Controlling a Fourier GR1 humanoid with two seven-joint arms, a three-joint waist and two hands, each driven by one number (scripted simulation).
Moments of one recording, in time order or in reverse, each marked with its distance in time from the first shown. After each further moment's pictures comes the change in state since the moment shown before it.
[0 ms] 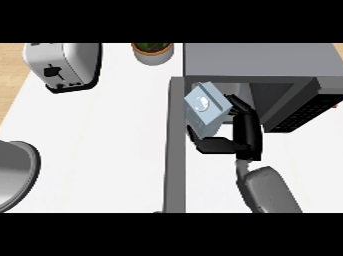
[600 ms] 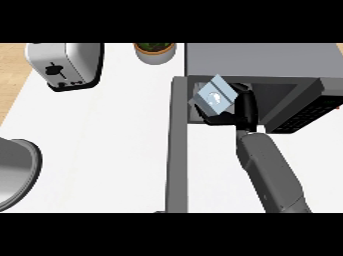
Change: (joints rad) left arm -0.098 0.022 0.037 0.100 -0.019 -0.020 0.009; right arm -0.301 -0.004 -0.242 0.594 -0.061 0.114 -0.282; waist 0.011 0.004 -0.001
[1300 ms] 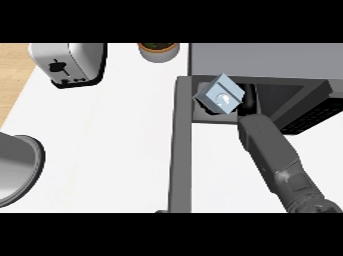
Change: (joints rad) left arm -0.047 0.031 0.030 0.056 0.022 -0.037 0.014; right arm -0.272 -0.053 -0.098 0.453 0.090 -0.071 -0.299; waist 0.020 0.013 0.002
